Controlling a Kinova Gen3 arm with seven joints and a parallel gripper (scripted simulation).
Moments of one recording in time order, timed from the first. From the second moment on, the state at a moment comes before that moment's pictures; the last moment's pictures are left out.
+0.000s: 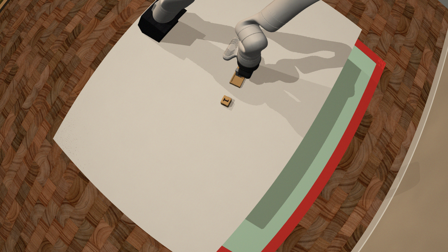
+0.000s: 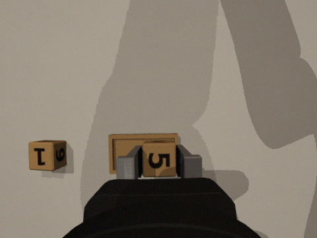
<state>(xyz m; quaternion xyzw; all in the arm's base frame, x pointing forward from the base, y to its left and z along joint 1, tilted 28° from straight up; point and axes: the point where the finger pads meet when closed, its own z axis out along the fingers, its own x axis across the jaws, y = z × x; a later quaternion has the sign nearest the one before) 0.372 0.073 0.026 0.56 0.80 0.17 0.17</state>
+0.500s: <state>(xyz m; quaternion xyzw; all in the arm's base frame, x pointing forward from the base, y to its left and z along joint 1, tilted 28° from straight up) 0.374 0.074 0.025 0.56 0.80 0.17 0.17</state>
